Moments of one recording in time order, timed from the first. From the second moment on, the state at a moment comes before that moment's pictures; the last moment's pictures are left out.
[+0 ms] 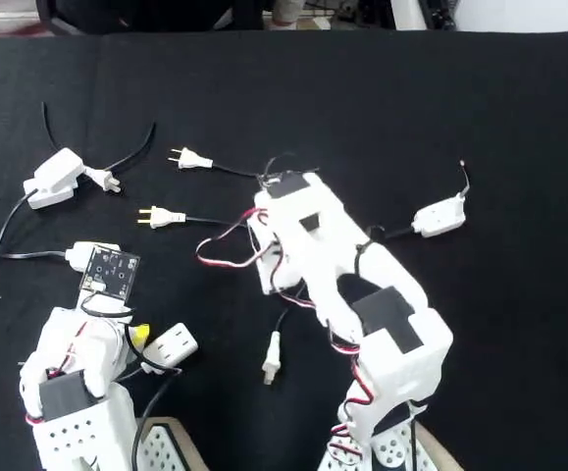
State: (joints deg) left arm -24.4 -103.8 93.8 71.8 -36.2; right arm -25.4 15.9 20.3 77.9 -14.5
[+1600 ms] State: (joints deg) left arm -24.4 -103.8 93.8 71.8 -36.2; right arm -24.2 23.6 0.9 63.7 3.4
